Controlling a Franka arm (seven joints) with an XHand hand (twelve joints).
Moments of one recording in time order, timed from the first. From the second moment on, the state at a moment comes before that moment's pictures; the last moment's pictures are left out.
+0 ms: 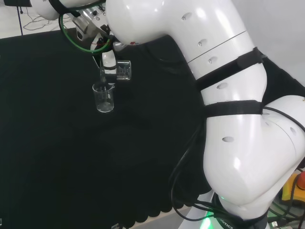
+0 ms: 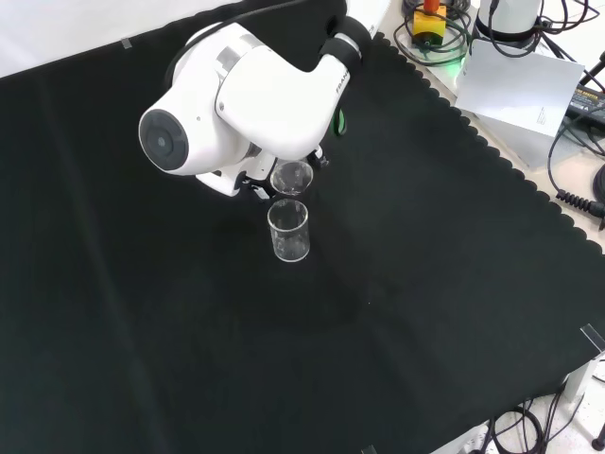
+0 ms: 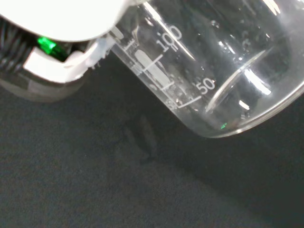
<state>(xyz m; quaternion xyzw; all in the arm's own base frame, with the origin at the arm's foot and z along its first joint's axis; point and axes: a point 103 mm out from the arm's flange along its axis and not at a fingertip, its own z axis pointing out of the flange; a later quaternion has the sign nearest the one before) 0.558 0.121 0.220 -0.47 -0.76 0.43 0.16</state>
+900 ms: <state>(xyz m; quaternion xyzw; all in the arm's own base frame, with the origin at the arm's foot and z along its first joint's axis) 0.560 0.129 0.219 -0.46 -0.75 0.43 0.16</state>
